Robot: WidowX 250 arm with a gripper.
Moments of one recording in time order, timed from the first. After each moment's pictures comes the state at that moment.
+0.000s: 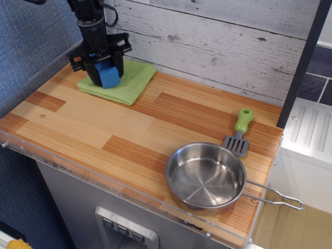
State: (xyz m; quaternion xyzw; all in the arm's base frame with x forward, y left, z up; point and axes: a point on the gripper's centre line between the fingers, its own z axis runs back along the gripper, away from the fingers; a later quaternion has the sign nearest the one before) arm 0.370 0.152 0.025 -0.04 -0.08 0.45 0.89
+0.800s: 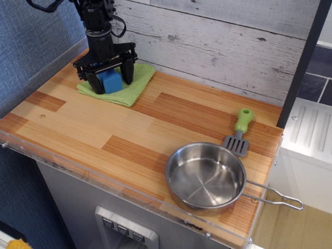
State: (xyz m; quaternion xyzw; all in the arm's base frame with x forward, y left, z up) arm 0.364 0.143 0.014 -0.02 -0.06 0.46 0.89
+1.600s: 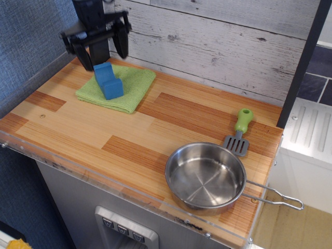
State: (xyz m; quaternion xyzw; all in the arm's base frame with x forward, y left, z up) arm 0.348 0.142 0.087 -0.05 -0.07 0.47 0.88
